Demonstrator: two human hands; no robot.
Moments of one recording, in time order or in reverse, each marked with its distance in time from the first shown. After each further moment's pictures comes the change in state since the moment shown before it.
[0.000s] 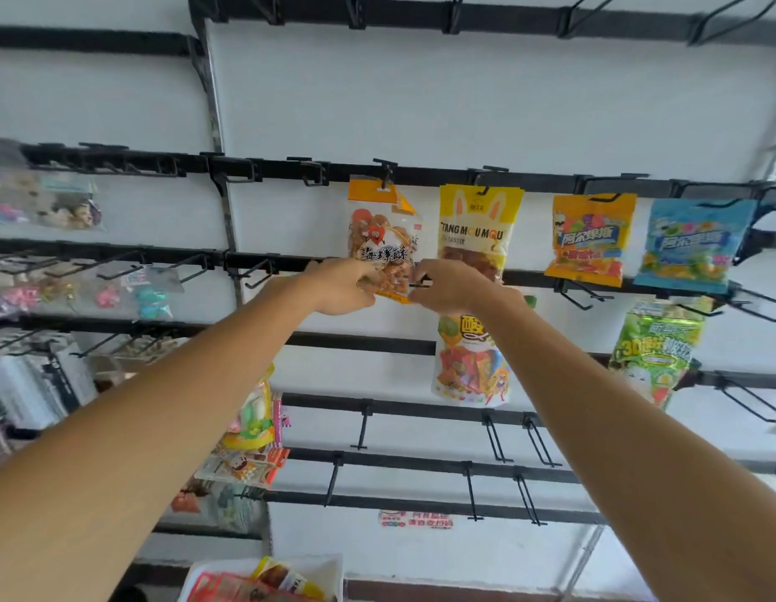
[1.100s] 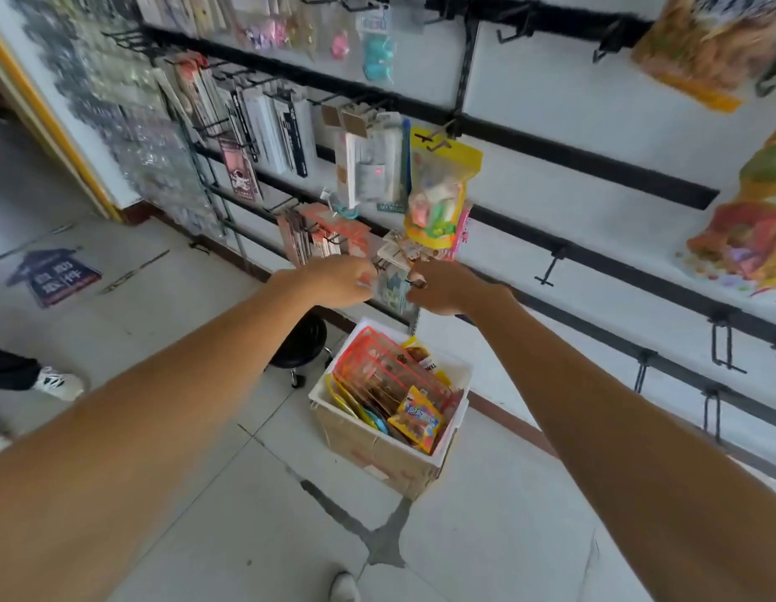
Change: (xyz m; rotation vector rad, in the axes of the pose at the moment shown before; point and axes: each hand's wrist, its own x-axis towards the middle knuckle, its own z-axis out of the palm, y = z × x) left_hand -0.256 -0.187 0.169 -0.036 -0.307 -0.589; right_hand -0.058 -0.178 0.298 0.037 -0.570 -0.476
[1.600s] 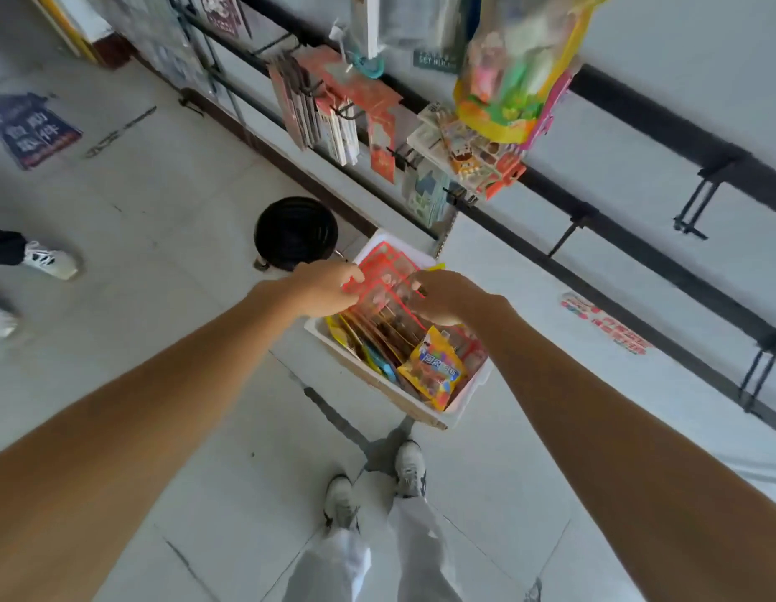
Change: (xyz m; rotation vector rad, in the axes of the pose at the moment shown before) left_hand 0.099 -0.090 0.170 -0.178 -0.248 -0.141; right_hand 0.122 0.052 0.181 0.031 -0.377 -0.012
